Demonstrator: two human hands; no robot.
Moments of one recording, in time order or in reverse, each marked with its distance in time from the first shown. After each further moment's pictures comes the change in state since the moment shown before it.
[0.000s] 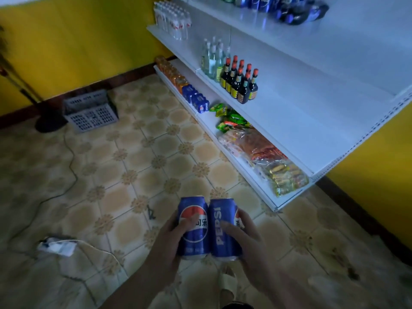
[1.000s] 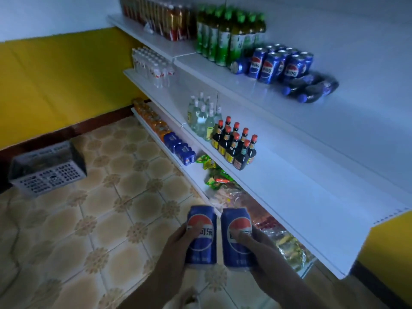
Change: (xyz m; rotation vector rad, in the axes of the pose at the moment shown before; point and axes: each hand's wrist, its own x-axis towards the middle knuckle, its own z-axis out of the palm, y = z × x) left_hand 0.344 0.249 0.061 0.080 -0.198 0.031; right_hand 0.315 -0.242 0.074 0.137 0.015 -0.011
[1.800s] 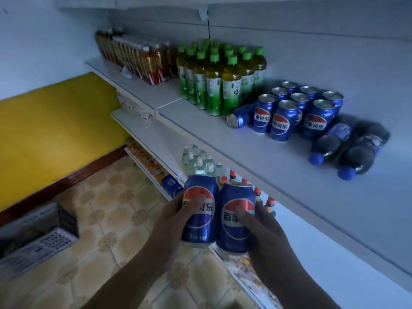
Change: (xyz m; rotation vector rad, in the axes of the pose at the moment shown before) left_hand 0.277 0.267 0.083 0.216 -0.128 0.274; right_hand 0.259 -0.242 0.062 0.141 -0.071 -0.347
